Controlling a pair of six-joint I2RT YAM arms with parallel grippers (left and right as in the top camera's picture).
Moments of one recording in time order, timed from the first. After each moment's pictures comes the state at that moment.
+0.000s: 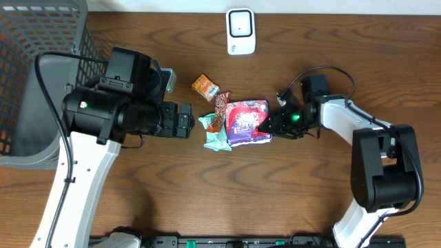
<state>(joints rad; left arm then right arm) -0.25 1.36 1.54 -1.37 0.26 -0.14 0.15 1.92 1.06 -0.55 -0.70 0.22</state>
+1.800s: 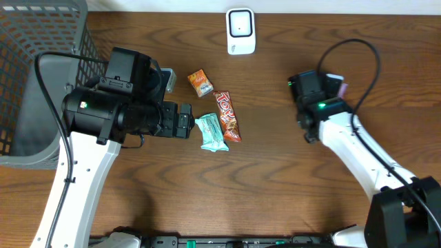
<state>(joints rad) -0.25 1.36 1.54 -1.37 0.26 -0.14 0.33 1.60 1.07 -0.69 0.60 0.55</state>
